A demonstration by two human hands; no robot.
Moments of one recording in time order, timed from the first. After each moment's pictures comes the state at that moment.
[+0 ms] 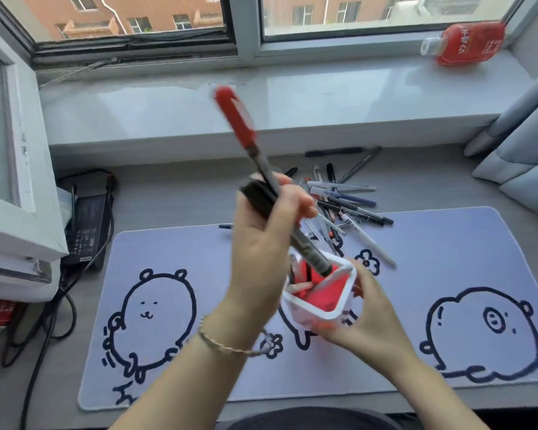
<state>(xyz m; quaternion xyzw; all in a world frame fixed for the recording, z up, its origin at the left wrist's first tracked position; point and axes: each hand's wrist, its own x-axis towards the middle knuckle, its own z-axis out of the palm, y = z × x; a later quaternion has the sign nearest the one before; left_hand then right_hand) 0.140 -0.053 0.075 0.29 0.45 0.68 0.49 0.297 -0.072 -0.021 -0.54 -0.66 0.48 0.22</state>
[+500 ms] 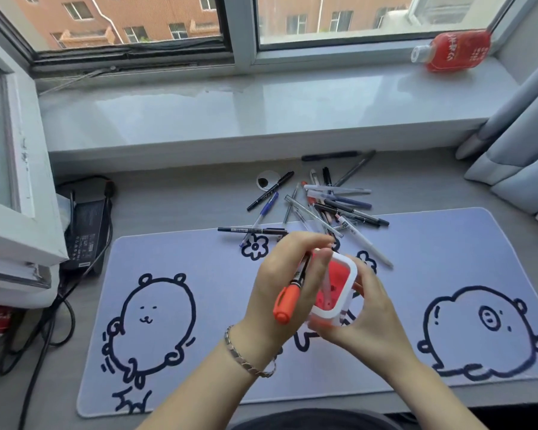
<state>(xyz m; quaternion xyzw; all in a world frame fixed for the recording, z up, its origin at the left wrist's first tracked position) 0.147 -0.075 0.024 0.61 0.53 0.53 0.27 0.294 -0.076 -0.018 -0.55 -0.66 0.45 0.25</state>
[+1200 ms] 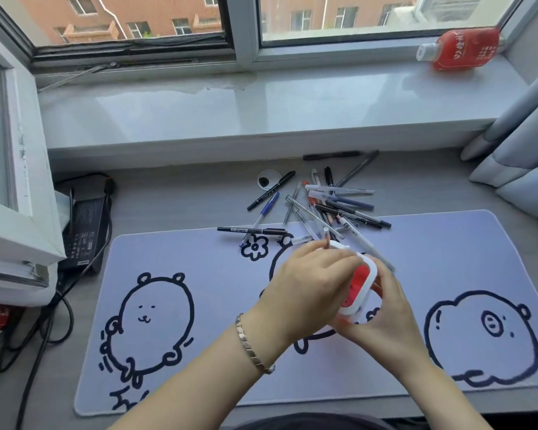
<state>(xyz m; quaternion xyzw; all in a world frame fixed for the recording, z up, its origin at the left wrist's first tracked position) 0.158 -0.055 0.007 0.80 0.49 0.33 0.09 0.311 -0.067 -0.026 -0.59 -0.64 0.43 0.25</state>
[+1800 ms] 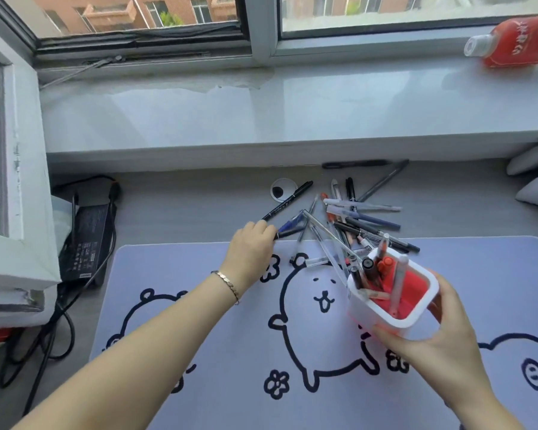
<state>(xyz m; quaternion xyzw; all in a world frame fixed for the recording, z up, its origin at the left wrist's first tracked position) 0.054 0.027 -0.091 0.70 0.70 0.06 0.13 0.333 -0.020 -0.028 -0.63 -0.58 0.46 0.26</state>
